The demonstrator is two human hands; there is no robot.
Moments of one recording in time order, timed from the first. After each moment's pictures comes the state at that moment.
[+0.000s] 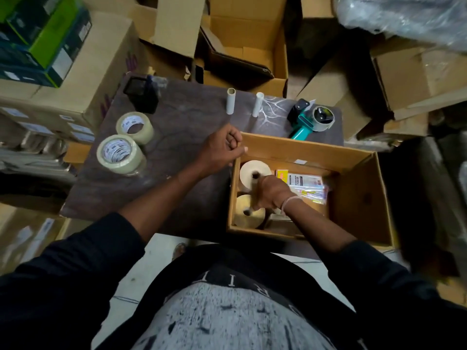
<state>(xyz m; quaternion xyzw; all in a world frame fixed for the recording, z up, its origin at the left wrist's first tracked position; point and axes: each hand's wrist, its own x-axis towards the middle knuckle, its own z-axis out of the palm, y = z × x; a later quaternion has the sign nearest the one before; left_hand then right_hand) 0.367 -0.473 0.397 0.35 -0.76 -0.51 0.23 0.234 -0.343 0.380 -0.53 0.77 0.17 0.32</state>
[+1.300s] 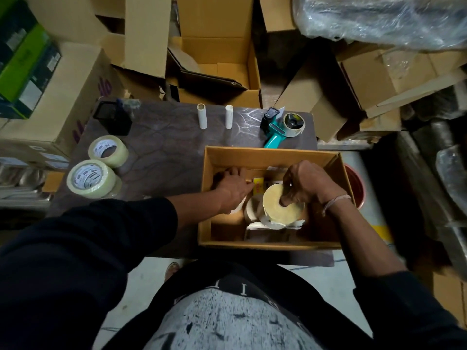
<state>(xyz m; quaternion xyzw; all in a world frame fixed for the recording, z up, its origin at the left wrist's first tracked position) 0.270 -0.394 0.371 0.14 -0.93 0.12 -0.30 0.114 -0.287 0.467 -0.49 0.83 0.08 0.26</state>
